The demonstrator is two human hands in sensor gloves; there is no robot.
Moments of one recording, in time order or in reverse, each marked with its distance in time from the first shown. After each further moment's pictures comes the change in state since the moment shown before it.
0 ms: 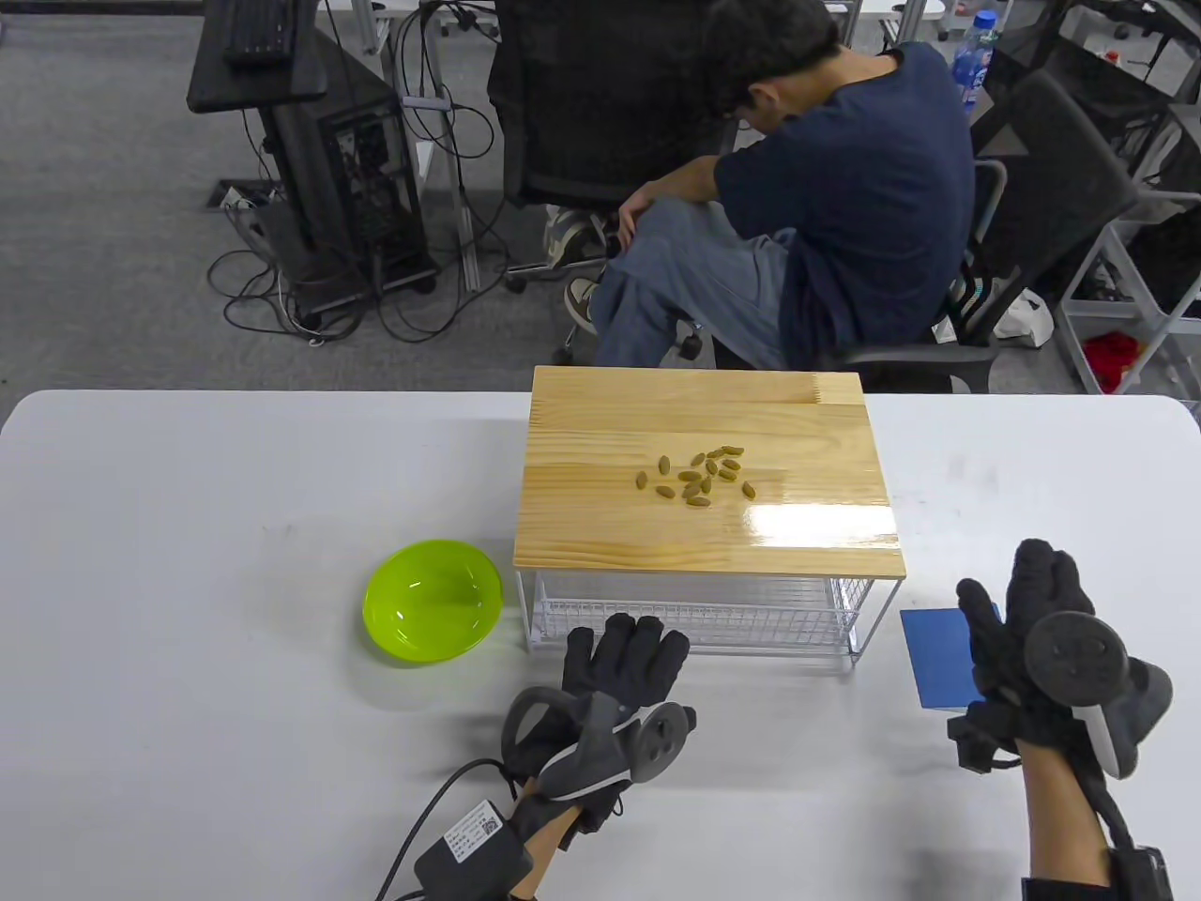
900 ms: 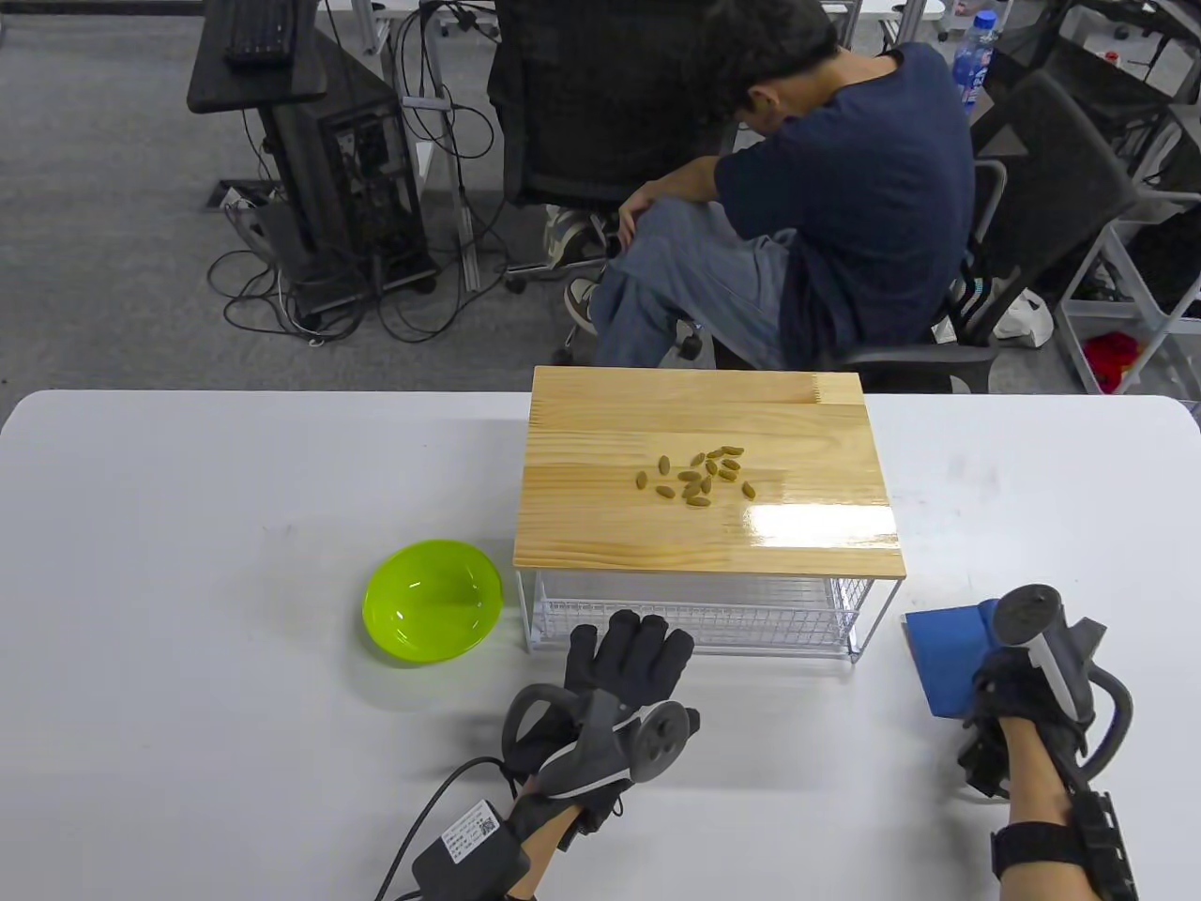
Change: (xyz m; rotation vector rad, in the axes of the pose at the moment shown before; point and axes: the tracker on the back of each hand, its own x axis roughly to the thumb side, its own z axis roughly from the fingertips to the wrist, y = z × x) left_hand 0.001 0.007 0.000 -0.006 -0.024 0.014; right_hand -0.039 0.050 -0.023 0.287 0.302 0.261
